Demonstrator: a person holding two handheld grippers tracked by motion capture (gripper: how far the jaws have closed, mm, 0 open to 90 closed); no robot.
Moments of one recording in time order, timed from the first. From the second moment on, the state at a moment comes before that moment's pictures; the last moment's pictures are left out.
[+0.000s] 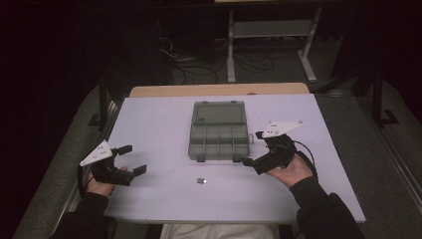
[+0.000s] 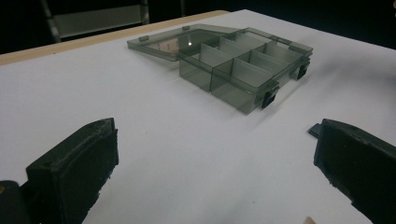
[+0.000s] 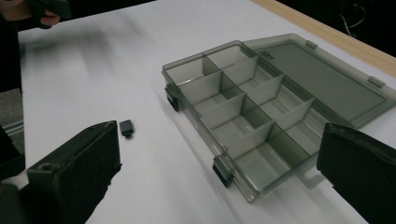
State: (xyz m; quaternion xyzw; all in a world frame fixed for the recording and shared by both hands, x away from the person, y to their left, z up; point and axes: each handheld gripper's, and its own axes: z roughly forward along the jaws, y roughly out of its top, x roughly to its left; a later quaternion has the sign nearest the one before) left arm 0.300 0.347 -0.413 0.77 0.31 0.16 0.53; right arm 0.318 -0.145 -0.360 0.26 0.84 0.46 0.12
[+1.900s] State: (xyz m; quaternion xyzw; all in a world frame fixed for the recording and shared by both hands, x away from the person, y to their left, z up) left arm 0.301 0.347 -0.414 0.77 0.31 0.16 0.53; right arm 0.324 -0.048 -0.397 0.17 0.90 0.39 0.03
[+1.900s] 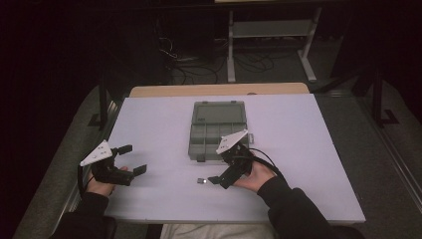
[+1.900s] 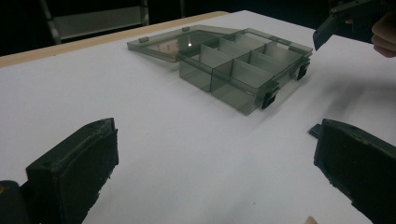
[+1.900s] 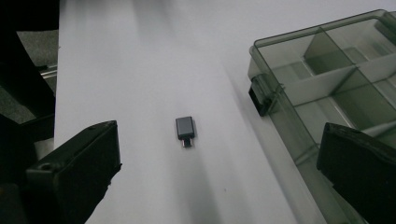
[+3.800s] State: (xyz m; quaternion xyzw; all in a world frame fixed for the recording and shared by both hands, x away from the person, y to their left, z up) left arm 0.301 0.346 -0.414 0.77 0.31 0.16 0.53; right arm 0.337 0.004 -0.439 0.10 0.94 0.32 -0.03
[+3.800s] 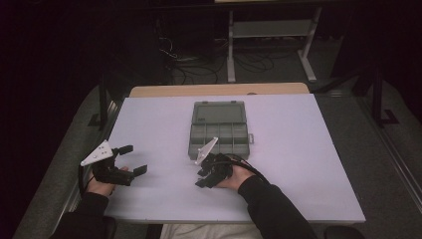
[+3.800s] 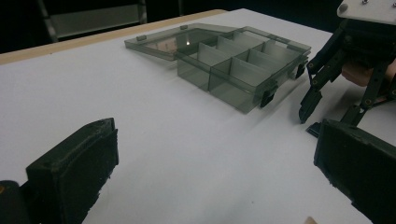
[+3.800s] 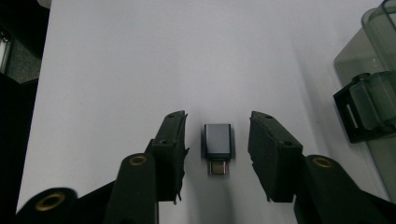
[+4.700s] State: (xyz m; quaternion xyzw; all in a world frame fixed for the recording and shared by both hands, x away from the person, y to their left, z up) left arm 0.301 0.346 -0.415 0.77 0.31 0.16 0.53; right arm 0.340 -0.004 -0.426 0.12 0.93 0.35 -0.01
